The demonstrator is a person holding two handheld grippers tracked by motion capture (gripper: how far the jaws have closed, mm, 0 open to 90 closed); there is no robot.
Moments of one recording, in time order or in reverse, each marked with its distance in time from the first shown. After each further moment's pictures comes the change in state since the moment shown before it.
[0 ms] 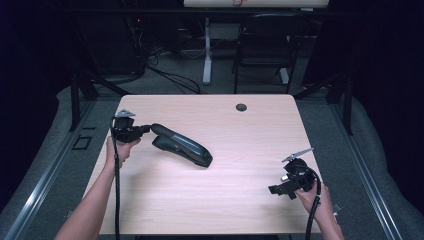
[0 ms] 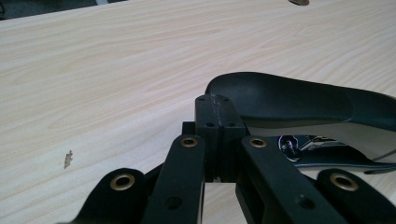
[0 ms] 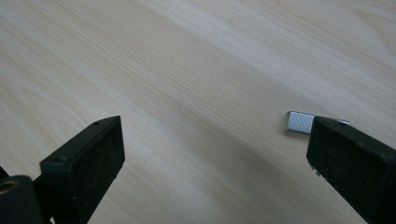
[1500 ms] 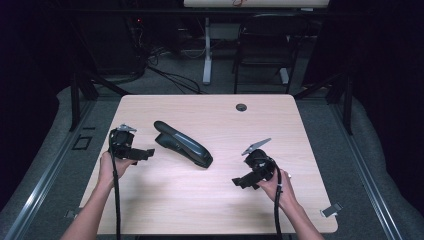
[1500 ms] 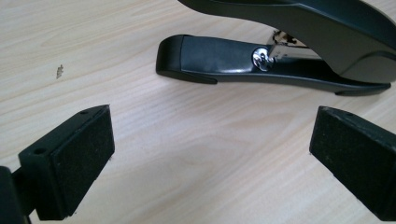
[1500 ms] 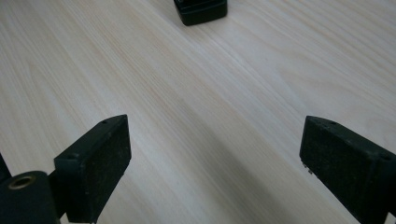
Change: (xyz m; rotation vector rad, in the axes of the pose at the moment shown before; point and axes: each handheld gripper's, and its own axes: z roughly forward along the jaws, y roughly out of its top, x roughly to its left) left arm -0.045 -0.027 -0.041 0.192 0.081 0.002; right arm 0.078 0.075 0.039 -0.068 0.066 -0.239
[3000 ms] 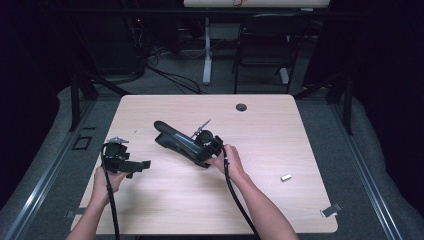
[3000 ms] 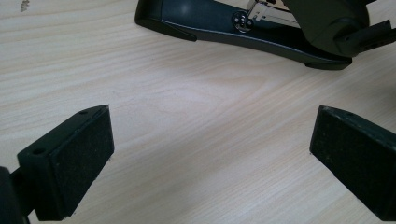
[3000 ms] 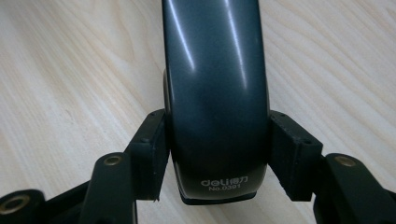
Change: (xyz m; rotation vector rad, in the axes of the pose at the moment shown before) left arm 0.001 -0.034 -0.008 0.023 -0.101 -0.109; right arm 0.026 0.121 0.107 0.049 -0.090 -0.158
